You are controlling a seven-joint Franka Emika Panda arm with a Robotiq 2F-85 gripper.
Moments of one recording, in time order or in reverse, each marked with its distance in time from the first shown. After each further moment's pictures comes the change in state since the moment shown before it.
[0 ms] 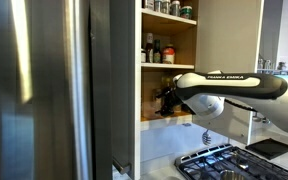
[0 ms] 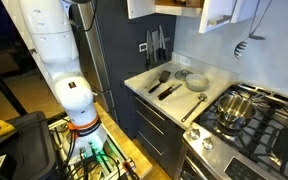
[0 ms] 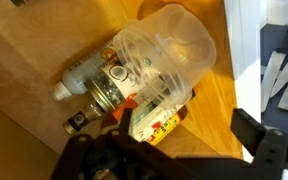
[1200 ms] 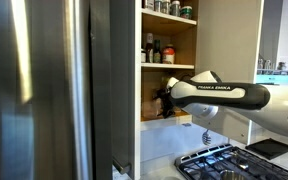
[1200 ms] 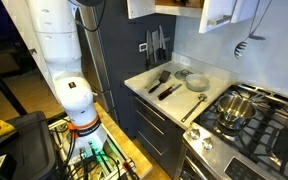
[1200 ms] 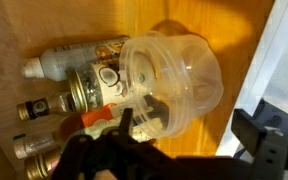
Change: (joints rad) arm 0.001 0.073 -0.004 0.066 -0.217 0.000 -0.200
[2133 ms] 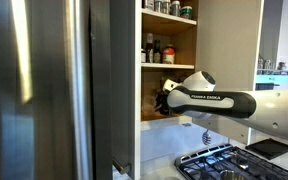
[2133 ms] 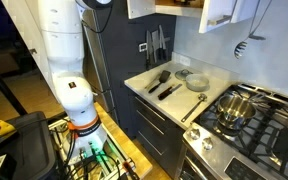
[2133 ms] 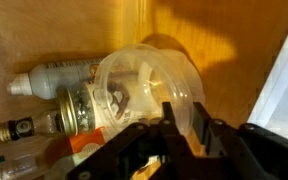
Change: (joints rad) arm 0.002 0.076 -0.015 0.081 -0.213 -0.019 0.132
